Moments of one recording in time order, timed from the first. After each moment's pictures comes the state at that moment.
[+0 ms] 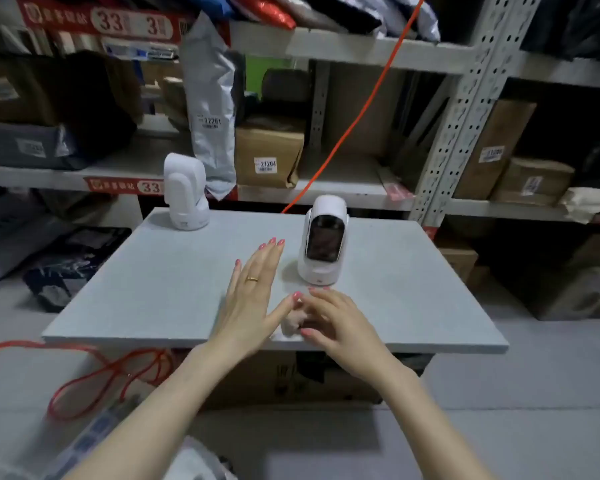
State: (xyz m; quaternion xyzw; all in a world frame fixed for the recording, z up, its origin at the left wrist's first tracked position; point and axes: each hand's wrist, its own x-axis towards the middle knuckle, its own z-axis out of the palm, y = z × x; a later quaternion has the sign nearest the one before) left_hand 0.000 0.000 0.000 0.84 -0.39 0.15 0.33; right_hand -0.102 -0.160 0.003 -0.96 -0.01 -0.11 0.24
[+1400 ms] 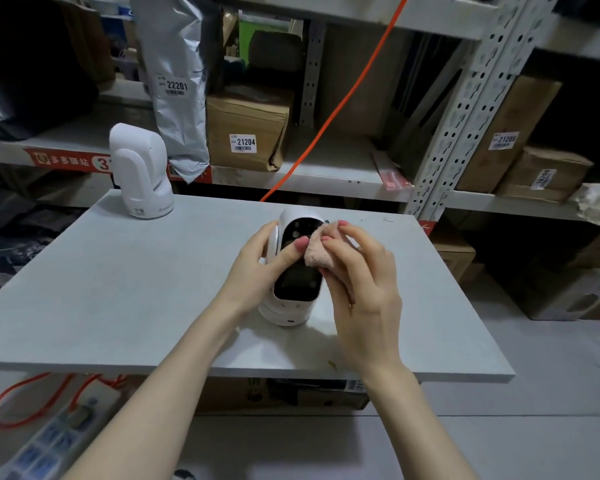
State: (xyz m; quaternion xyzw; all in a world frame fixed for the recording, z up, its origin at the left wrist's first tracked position) left_hand 0.031 -0.079 0.039 0.68 -0.30 -0.08 0.66; right_hand -0.073 -0.197 0.032 -0.84 0.00 -0.50 0.21
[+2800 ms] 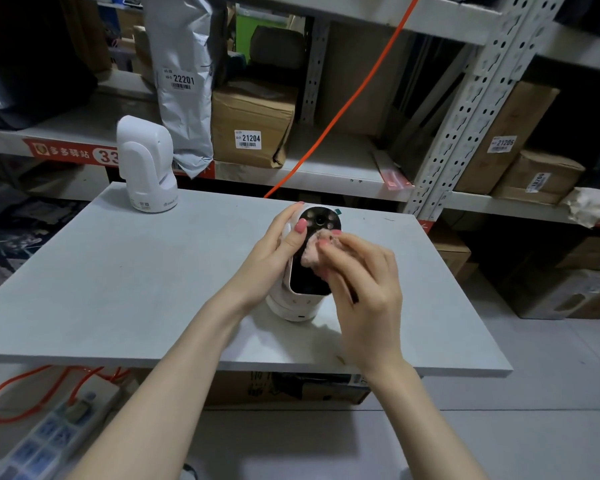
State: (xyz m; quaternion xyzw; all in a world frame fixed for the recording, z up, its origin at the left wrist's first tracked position) left_hand 0.034 -0.072 0.048 0.64 -0.33 -0.16 0.67; right_hand -0.068 -0.184 0.033 -0.83 0.00 -0.52 0.18
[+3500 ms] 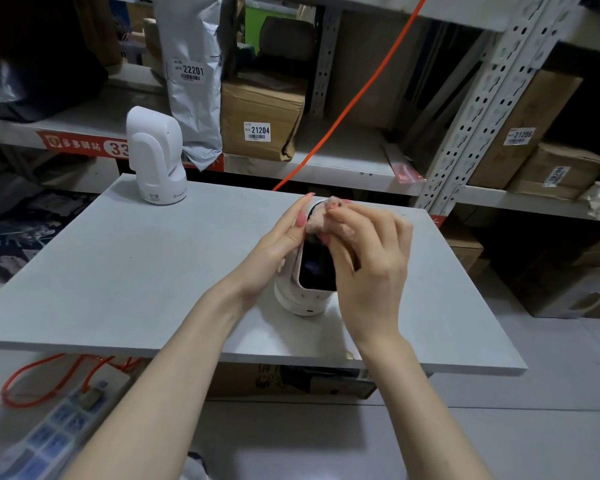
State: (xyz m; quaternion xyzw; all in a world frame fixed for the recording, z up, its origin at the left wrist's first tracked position) left_hand 0.035 -0.064 0.047 0.64 -0.31 -0.23 0.66; right_hand -0.051 -0.172 0.051 -0.82 0.04 -0.54 0.18
